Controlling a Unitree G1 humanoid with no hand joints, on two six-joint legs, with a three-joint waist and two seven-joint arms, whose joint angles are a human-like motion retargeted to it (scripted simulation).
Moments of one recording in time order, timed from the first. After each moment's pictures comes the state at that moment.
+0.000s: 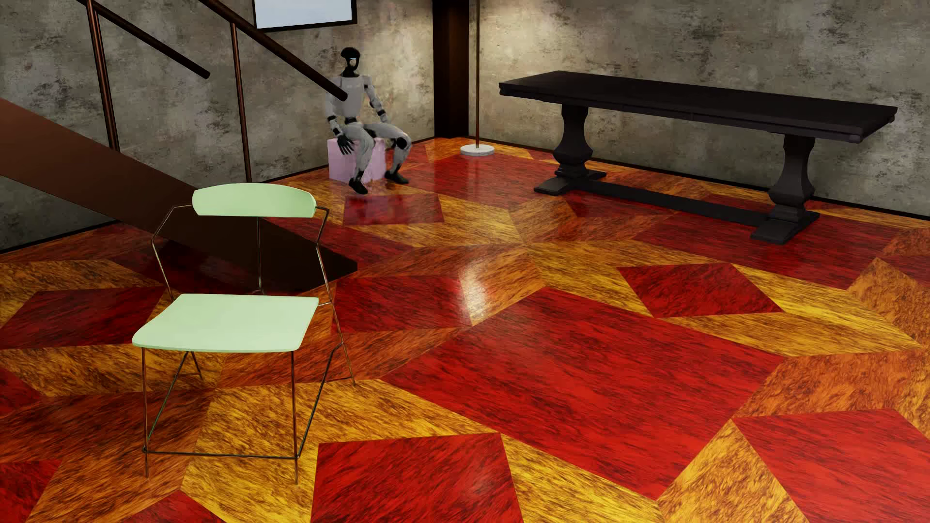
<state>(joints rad) -0.96 -1.07 0.00 0.17 -0.16 -0.01 -0.19 0.15 0.59 1.99 1.96 -0.19 -0.19 -0.38 -0.23 0.43 -0.40 -0.13 0.17 -0.40 0.32 1.07 0.98 0.18 -0.12 -0.04 -0.11 -0.11 0.13</state>
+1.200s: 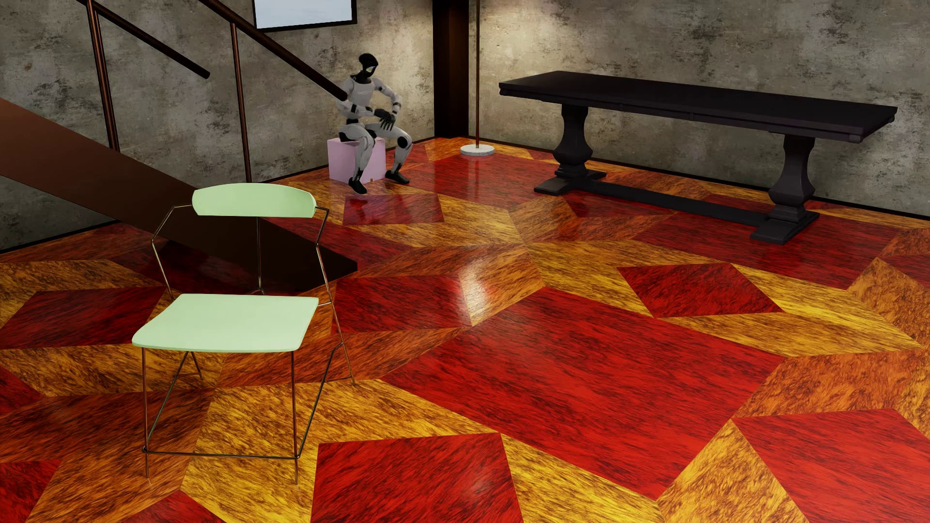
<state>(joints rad) -1.16 -1.24 0.00 0.16 -0.20 -0.01 -0.23 0.15 0.78 2.00 1.96 -1.06 -0.92 -0.38 -0.21 0.85 -0.90 -0.16 0.24 -1.25 0.89 0.14 0.02 0.26 -0.05 -0.24 -0.31 0.15 0.05</state>
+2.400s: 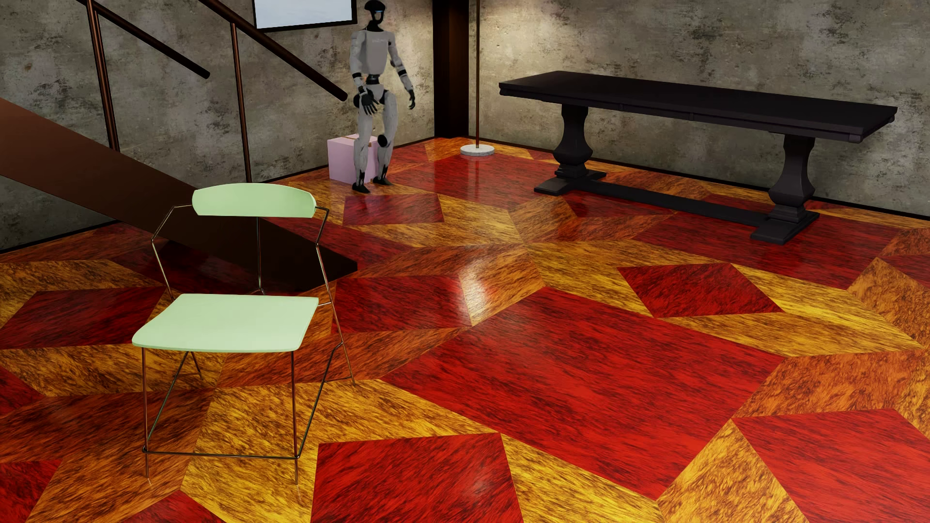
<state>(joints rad) 0.13 0.14 0.03 0.05 0.00 -0.03 0.14 -0.09 0.12 0.15 0.04 -0.10 -0.16 -0.11 0.03 0.36 -0.33 -0.01 0.09 -0.40 0.35 1.02 1.14 0.24 -0.15 -0.16 -0.15 -0.14 0.14</state>
